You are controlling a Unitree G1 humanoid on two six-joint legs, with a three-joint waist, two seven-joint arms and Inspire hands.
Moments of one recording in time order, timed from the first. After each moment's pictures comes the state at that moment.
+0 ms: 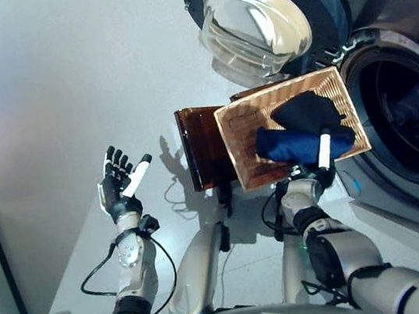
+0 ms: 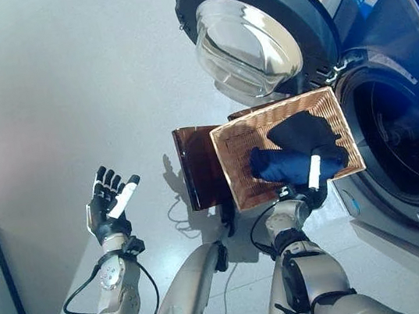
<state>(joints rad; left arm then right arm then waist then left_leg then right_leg) -0.03 0.12 -0.10 0.43 -0.49 -0.47 0.29 -0.61 -0.05 -0.24 1.12 1.36 -0.66 -0.29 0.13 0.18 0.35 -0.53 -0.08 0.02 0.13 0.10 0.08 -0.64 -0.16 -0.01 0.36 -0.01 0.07</state>
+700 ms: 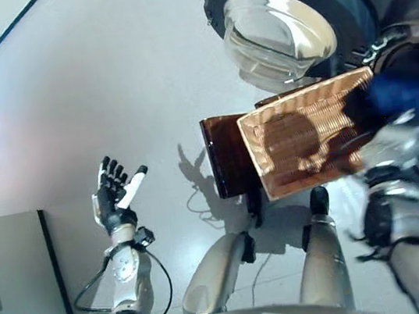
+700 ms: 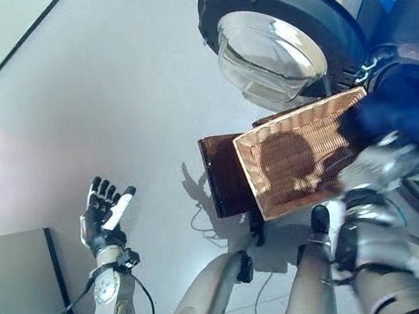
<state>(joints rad) 0.06 0.19 -0.08 0.44 -0.49 -0.51 0.26 -0.82 -0.66 -0.45 0.98 1.09 -0.60 -0.72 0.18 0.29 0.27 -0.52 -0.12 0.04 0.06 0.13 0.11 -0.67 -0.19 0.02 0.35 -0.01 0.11</state>
